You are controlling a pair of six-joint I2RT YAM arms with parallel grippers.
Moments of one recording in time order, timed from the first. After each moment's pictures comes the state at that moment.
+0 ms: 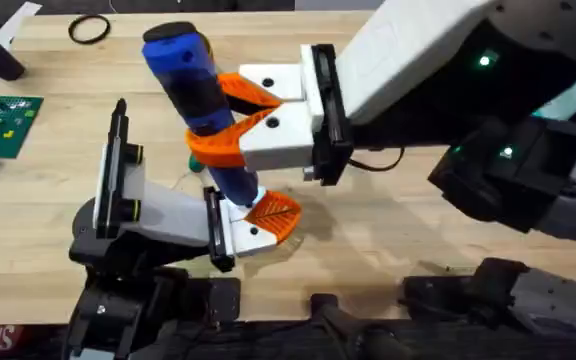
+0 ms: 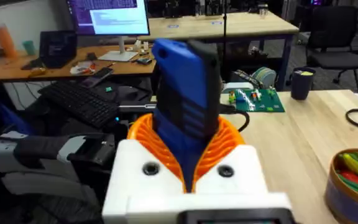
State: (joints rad) left arm -0.12 0.00 0.01 -0.14 1.21 -0.06; right arm 0.83 1.19 0.77 0.52 -0.77 0.13
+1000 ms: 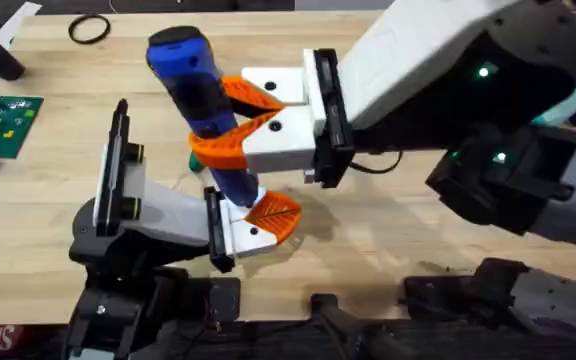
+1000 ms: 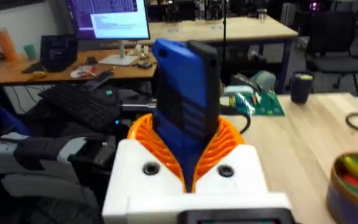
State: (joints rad) left arm -0.12 0.00 0.01 -0.14 1.21 -0.08; right arm 0.83 1.19 0.74 0.58 -0.76 0.15
